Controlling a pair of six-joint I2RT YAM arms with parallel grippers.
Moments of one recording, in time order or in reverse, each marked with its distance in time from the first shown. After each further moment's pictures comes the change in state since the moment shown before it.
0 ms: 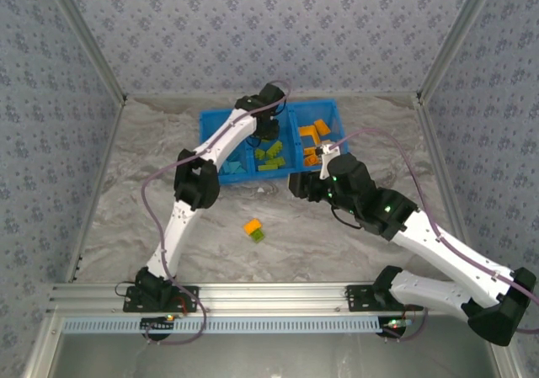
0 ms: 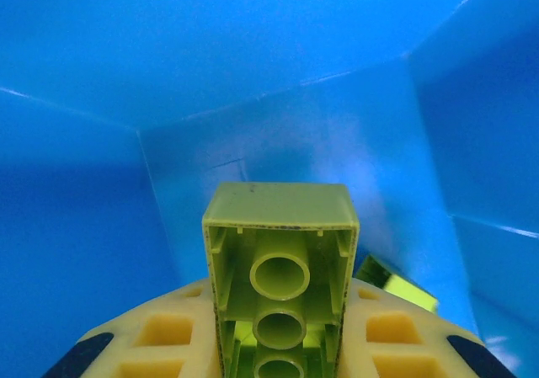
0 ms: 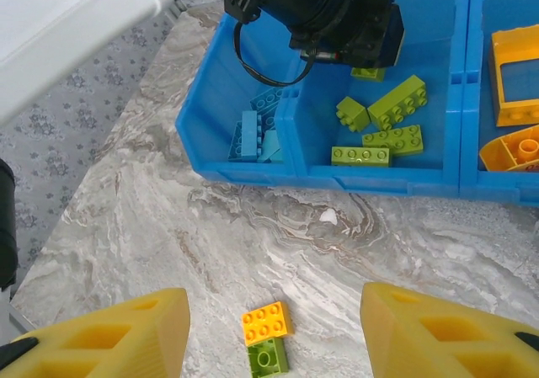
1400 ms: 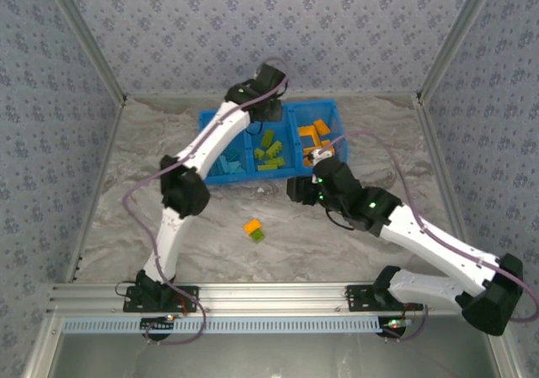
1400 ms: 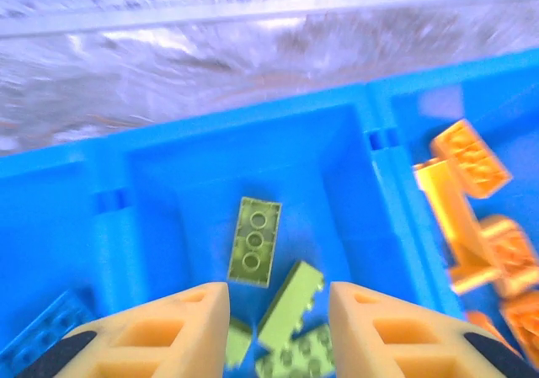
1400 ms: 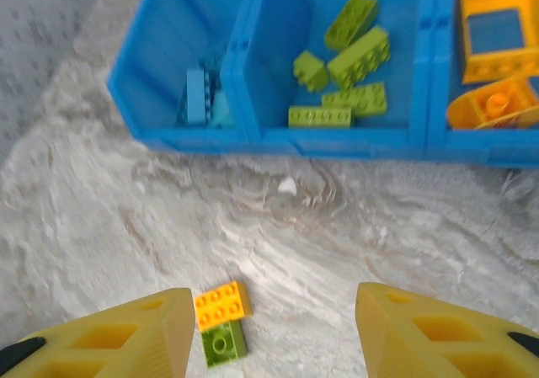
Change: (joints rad) left arm -0.044 -0.333 -0.125 0.063 -0.070 -0.047; right arm 0.050 0.110 -0.025 -0.026 0.068 0.003
